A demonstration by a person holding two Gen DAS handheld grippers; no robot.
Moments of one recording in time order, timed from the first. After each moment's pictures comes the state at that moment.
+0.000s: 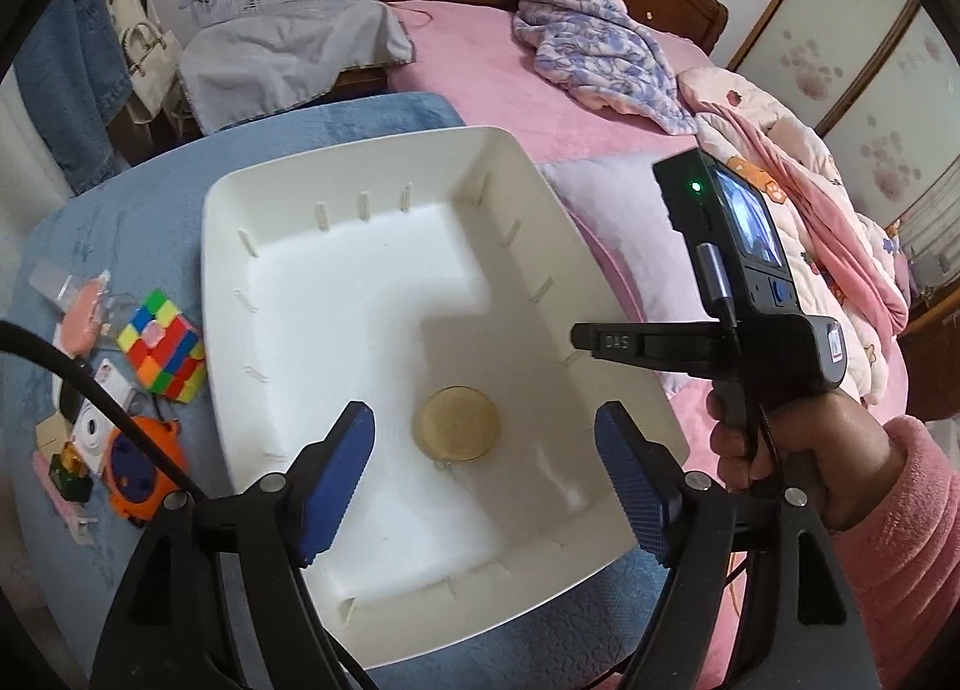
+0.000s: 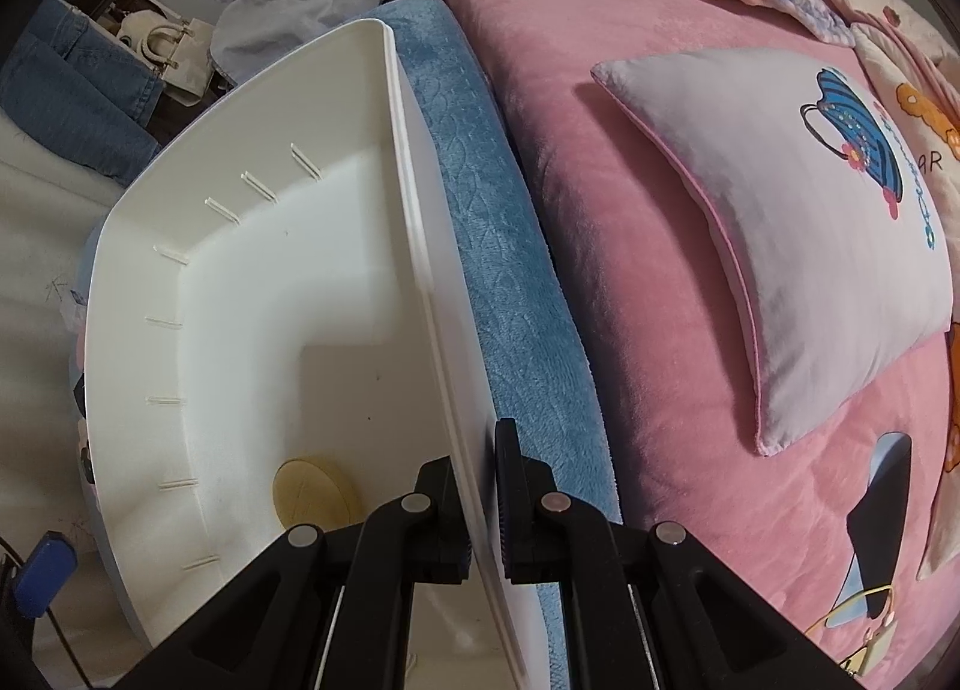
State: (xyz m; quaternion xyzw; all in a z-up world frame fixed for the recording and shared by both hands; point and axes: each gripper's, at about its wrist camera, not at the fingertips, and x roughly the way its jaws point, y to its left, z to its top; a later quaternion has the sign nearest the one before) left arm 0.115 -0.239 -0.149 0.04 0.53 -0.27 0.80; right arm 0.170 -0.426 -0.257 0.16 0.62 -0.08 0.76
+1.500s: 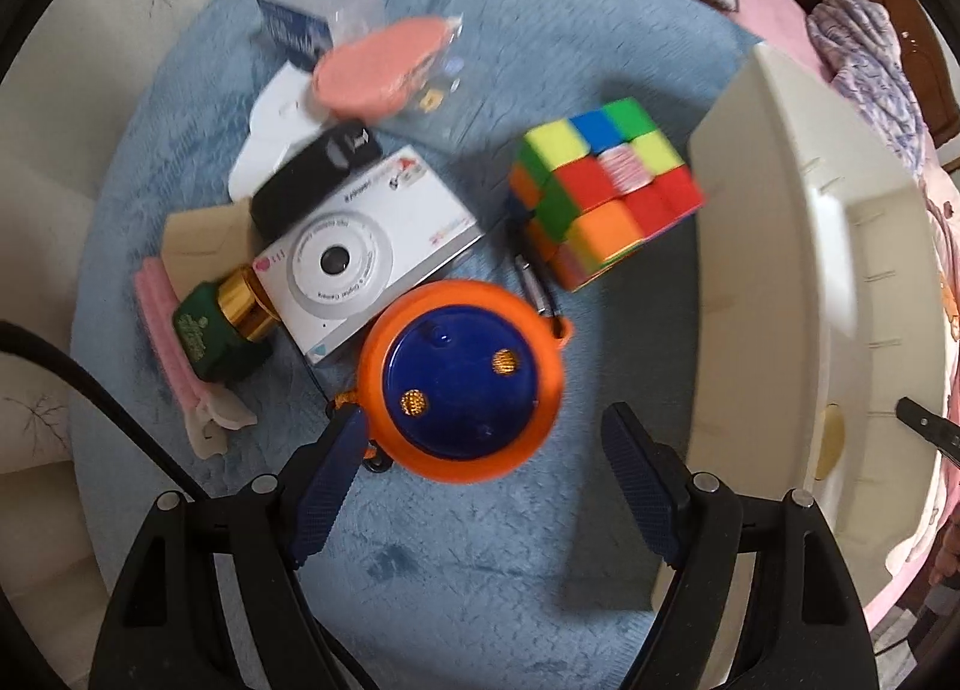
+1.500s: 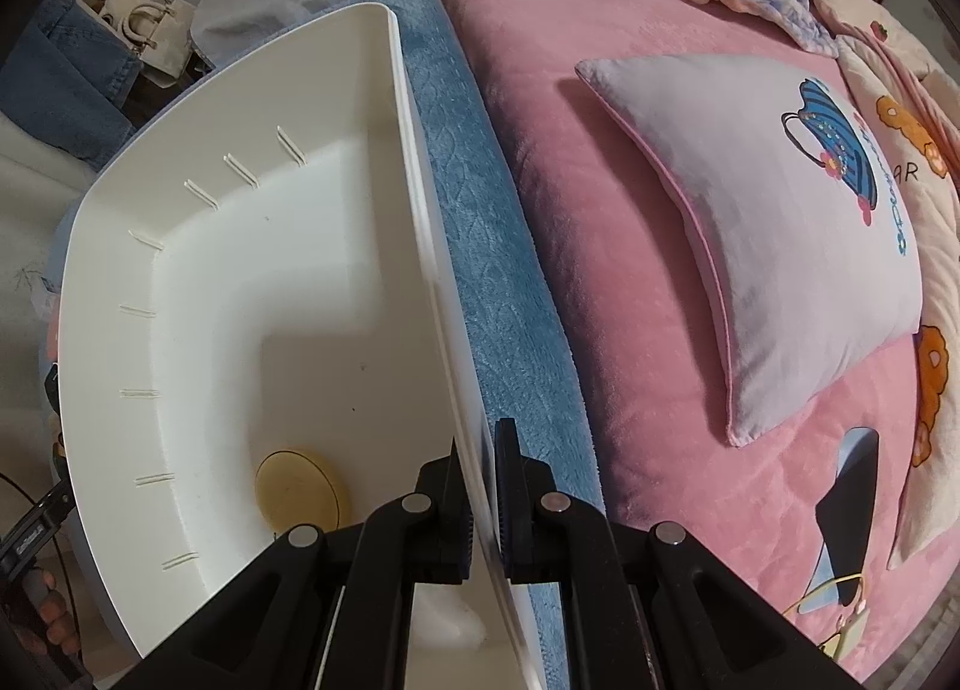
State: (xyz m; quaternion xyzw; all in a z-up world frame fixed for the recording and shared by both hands) left arm 0.186 -0.058 -0.260 -0.03 0.66 -0.03 0.75; right arm 0.175 -0.413 -0.254 0.12 0.64 -0.11 0.75
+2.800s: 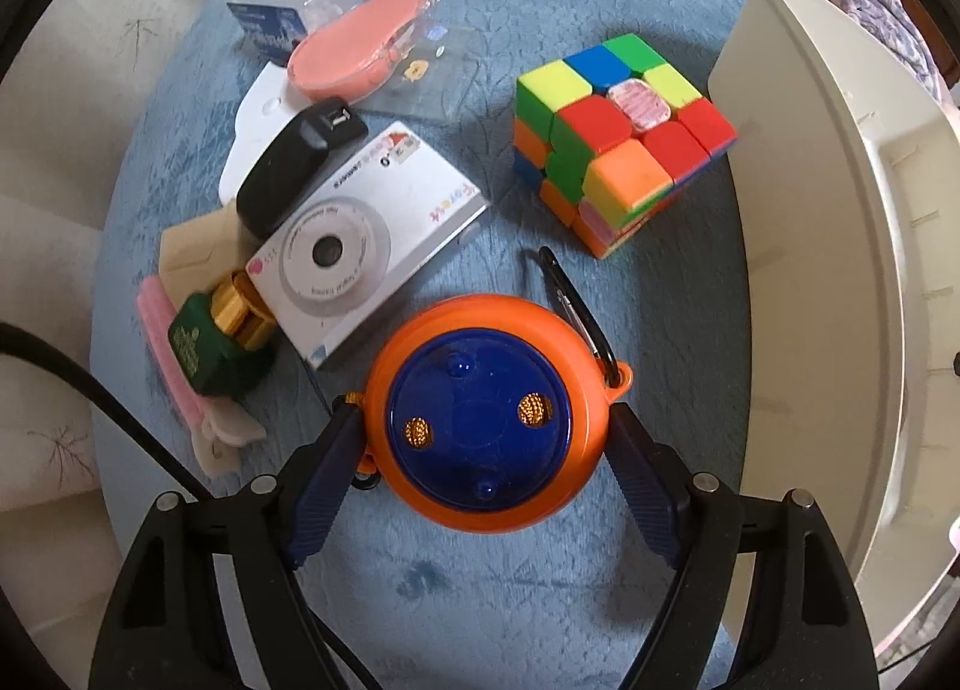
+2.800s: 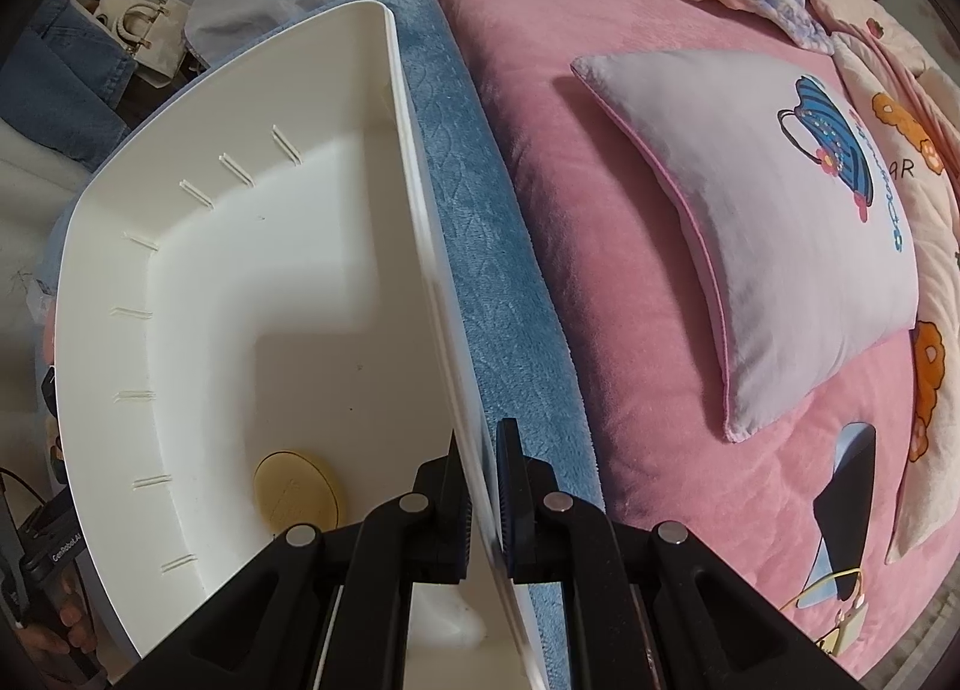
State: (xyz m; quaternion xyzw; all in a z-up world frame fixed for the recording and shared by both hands) left arm 0.177 -0.090 -0.270 0.04 0.66 -0.02 0.75; right arm 0.173 -0.412 -0.255 0.12 0.64 -0.11 0.75
